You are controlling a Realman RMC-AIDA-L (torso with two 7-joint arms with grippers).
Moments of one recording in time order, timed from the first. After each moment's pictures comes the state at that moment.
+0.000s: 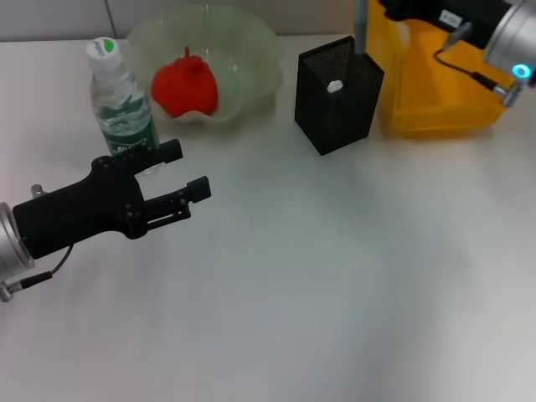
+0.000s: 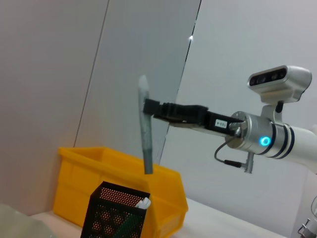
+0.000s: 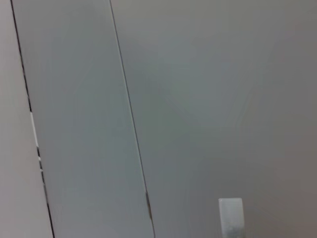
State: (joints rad) left arm -0.40 -2.06 0.69 0.44 1.73 1.64 -1.11; right arm 0.71 2.08 -0.83 -0.46 -1.37 -1.12 1.17
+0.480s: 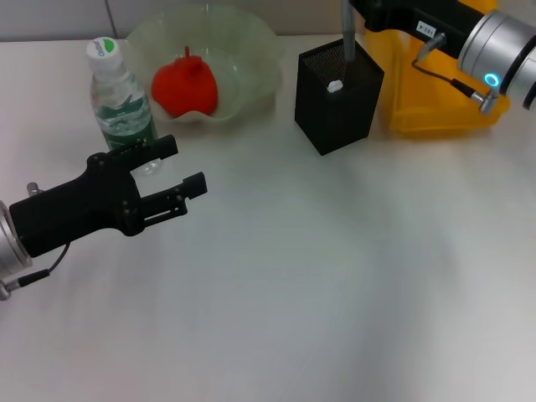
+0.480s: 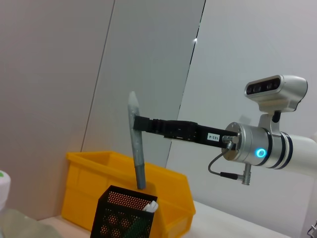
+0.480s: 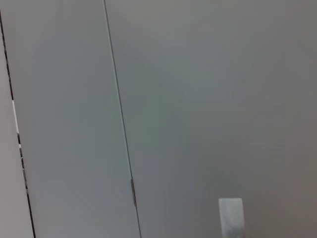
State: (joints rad) left arm -0.40 -2.06 0.69 0.44 1.72 1.63 -1.09; right arm 0.75 2.09 -0.84 -0.35 -1.30 -1.05 1.03
